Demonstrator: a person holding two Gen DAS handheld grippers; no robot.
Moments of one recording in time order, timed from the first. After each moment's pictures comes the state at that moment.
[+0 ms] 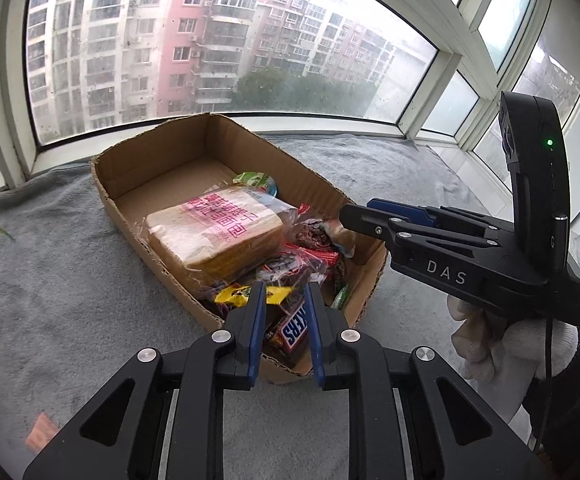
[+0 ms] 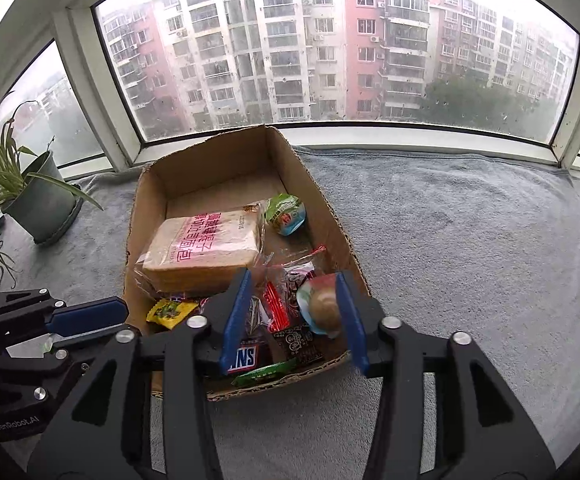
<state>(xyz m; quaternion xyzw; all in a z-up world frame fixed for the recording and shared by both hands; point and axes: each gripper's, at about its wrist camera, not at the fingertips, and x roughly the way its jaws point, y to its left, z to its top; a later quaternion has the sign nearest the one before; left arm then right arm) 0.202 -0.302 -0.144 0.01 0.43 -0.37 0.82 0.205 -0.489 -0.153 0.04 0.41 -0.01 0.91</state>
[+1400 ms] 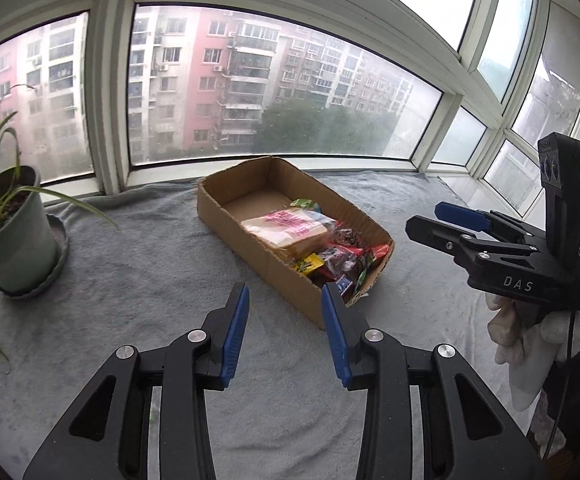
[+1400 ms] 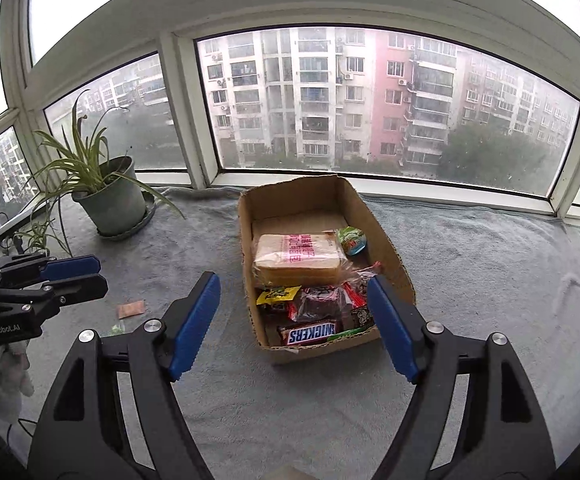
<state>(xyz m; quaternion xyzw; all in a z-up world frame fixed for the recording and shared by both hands) 0.155 -0.187 -0.094 -0.01 0.38 -0.32 0.87 0.118 -0.414 -0.079 0.00 0.34 0.04 0.94</state>
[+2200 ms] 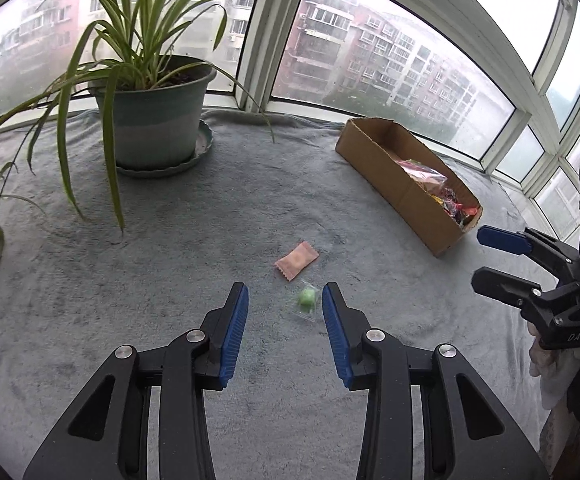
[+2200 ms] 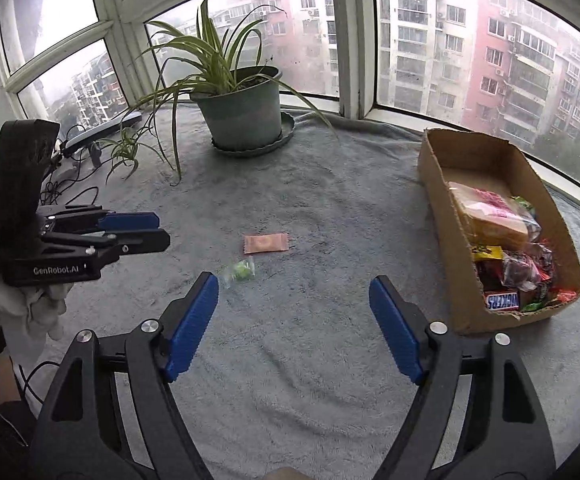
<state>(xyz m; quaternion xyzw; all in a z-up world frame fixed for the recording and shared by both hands) 0.133 -0.047 -0.160 -0.05 0.44 -0.23 0.87 0.115 -0.268 -0.148 -0.05 0.41 0.22 0.88</state>
